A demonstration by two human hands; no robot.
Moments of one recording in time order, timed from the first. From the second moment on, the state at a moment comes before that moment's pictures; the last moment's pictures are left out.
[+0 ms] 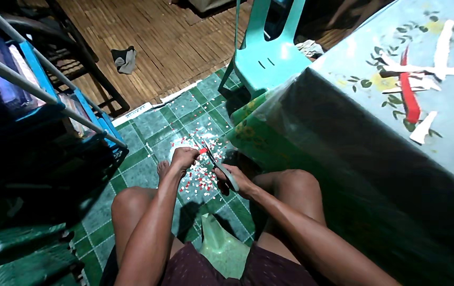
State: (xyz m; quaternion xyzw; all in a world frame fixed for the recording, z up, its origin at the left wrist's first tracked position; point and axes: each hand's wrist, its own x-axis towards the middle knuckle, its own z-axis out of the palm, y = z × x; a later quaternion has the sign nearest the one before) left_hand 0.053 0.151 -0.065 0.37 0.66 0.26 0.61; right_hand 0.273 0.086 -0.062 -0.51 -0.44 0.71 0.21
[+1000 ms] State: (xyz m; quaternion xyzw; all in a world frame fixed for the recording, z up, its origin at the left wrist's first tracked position) left_hand 0.055 0.152 -0.064 0.40 0.64 0.24 0.61; right_hand 0.270 0.086 -0.060 -0.52 -0.43 0.71 0.22
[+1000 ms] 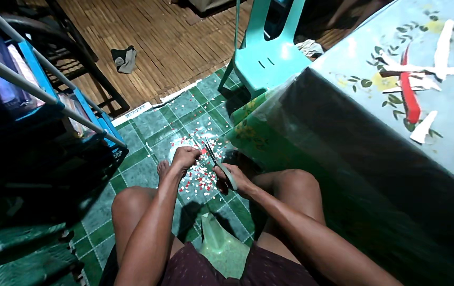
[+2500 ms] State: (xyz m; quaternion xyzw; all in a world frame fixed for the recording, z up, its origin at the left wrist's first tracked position) left_hand 0.056 0.151 -0.062 0.38 0.62 0.27 0.63; right_hand 0.268 0.085 -0.059 -0.51 -0.45 0.71 0.18
